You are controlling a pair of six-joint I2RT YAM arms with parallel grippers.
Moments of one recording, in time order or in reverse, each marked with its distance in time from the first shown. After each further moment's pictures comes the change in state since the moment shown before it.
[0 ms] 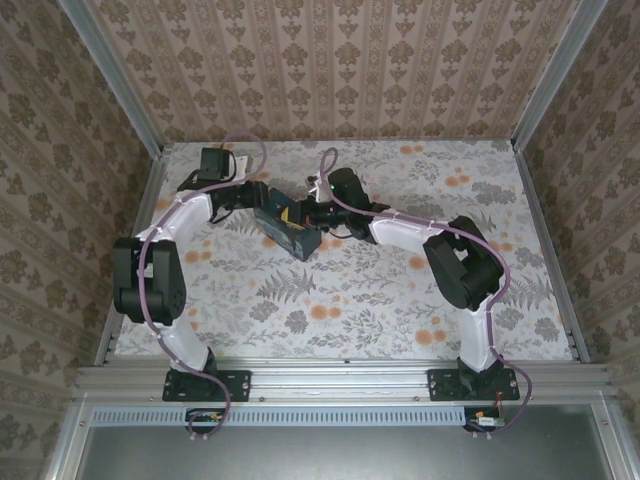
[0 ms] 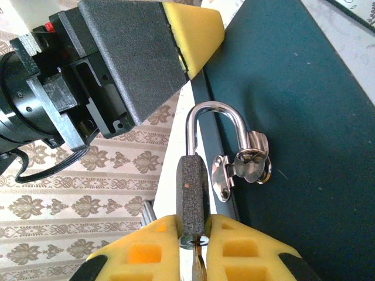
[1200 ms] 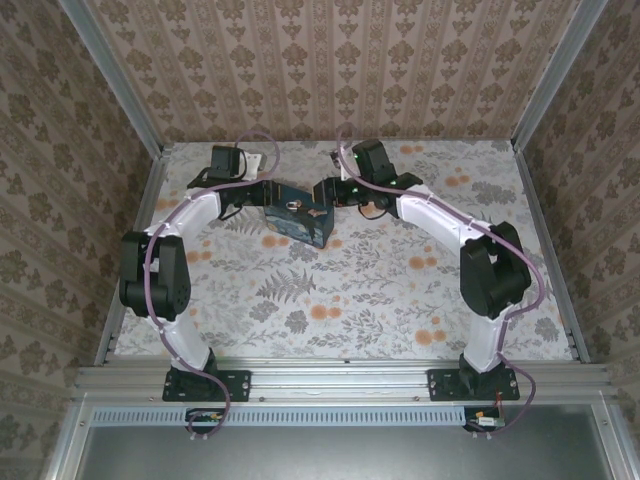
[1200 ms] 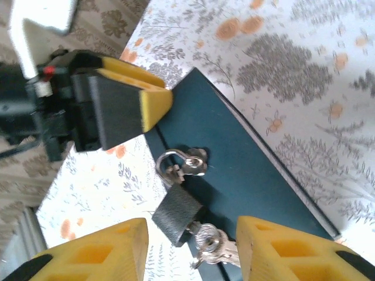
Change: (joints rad) left arm -0.039 0.035 0.026 0.032 0.035 0.050; right arm -0.097 -0.161 0.153 -0.523 0.219 -0.599
